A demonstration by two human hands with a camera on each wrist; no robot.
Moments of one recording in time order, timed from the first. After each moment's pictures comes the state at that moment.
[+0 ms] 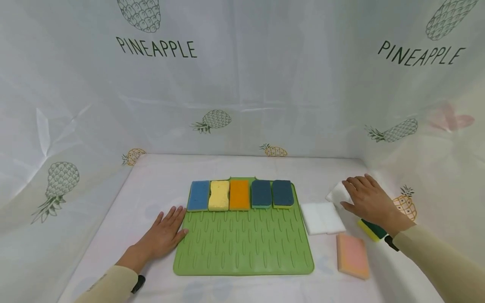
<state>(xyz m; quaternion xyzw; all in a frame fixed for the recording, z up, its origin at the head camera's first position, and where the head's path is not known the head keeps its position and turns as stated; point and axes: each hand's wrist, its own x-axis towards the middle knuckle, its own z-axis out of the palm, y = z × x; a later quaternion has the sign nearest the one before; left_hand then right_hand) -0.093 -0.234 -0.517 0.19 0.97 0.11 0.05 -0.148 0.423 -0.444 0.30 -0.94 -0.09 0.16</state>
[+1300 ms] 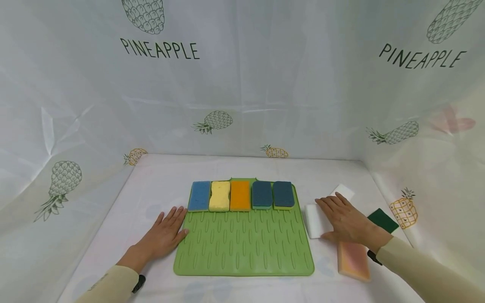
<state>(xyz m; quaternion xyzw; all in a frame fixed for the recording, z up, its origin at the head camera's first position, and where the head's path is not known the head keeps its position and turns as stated) -0.092 -0.234 -0.518 0.19 0.97 0.11 0.05 -0.119 0.363 -0.481 0.34 -0.94 -0.05 0.07</state>
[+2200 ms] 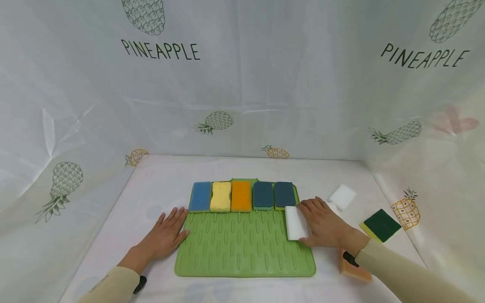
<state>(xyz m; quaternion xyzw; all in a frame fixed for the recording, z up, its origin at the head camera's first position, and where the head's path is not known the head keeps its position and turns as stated) -0.095 -0.238 -0.527 0.19 0.97 0.11 0.05 -0.118 0.298 -0.487 0.34 -0.94 0.00 0.07</state>
